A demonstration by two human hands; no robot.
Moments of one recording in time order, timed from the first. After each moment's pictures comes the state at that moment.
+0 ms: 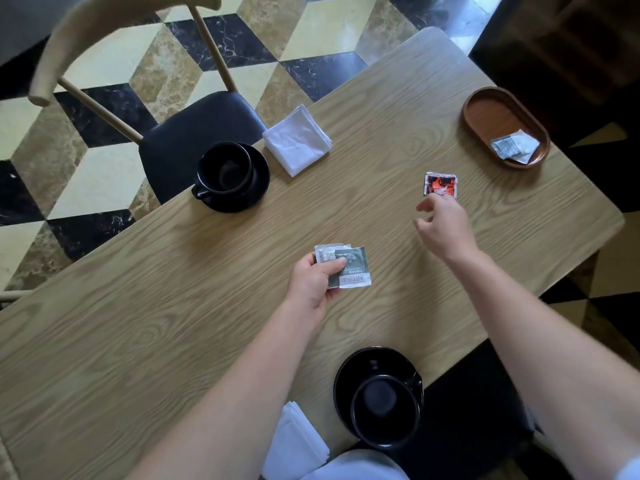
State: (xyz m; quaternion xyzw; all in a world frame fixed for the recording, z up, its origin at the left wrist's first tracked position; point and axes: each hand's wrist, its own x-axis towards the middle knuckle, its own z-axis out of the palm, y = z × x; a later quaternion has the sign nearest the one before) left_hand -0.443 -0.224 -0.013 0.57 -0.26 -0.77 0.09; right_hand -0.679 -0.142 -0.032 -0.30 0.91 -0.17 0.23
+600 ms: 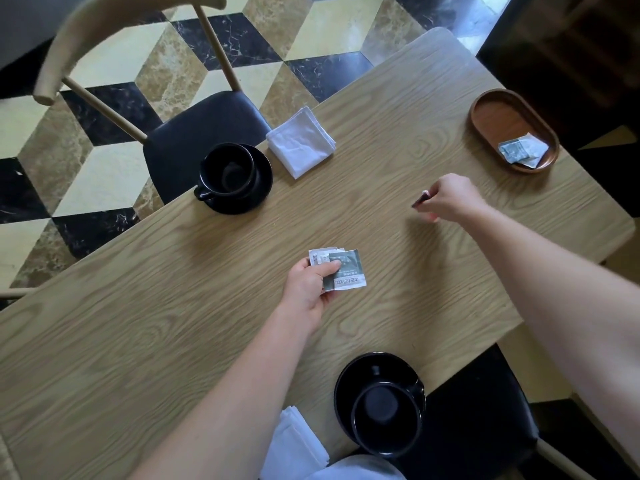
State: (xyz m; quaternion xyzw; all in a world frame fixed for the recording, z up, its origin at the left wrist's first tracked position) left_hand -0.439 -0.231 -0.012 0.59 -0.23 -0.77 0.10; right_hand -0.731 -0.188 -0.026 -0.28 0.90 -0.04 0.32
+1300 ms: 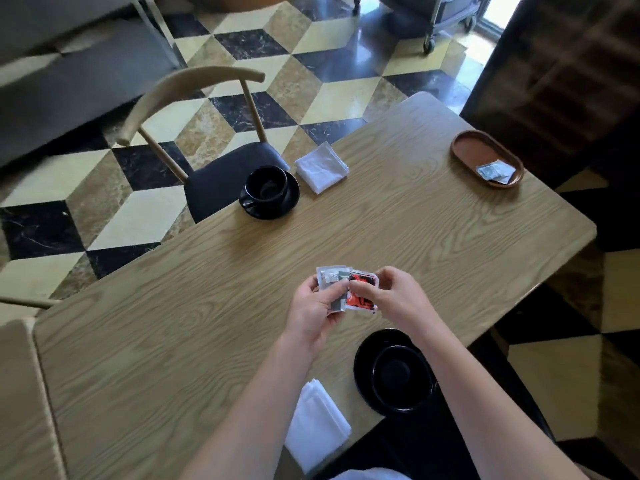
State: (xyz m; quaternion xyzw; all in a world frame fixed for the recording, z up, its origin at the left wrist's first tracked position) left_hand -0.348 -0.167 0.063 0.47 -0.29 -0.81 0.18; right_hand -0.480 -0.082 0.070 -0.22 0.81 -0.36 0.42
